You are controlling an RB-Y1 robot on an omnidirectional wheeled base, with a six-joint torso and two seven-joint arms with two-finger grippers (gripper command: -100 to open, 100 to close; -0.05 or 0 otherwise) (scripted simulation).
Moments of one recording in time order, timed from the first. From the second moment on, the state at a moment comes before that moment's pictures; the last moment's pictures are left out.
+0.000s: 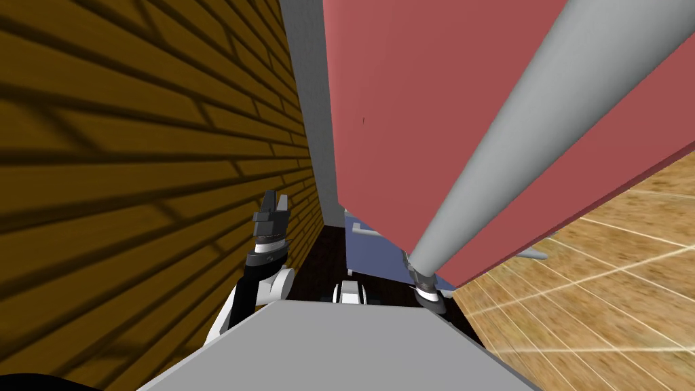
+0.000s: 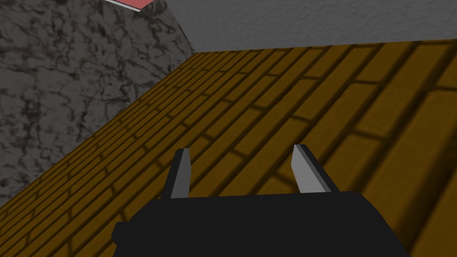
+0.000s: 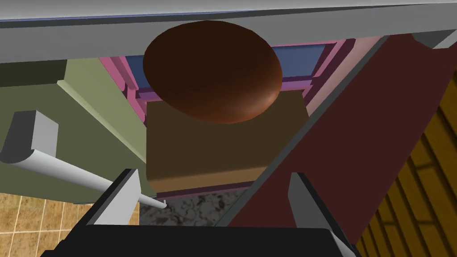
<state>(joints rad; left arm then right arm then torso) 0.44 0.00 -0.03 -2.42 -0.11 -0.53 -0.17 0.30 -0.22 0.00 -1.19 -0.09 -1.41 1.41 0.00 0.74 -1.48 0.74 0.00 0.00</state>
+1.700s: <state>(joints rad) 0.44 0.00 -0.04 -2.42 -0.11 -0.53 -0.17 0.22 -0.20 -0.03 -0.92 -0.08 -1.48 1.87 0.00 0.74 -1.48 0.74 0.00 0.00</state>
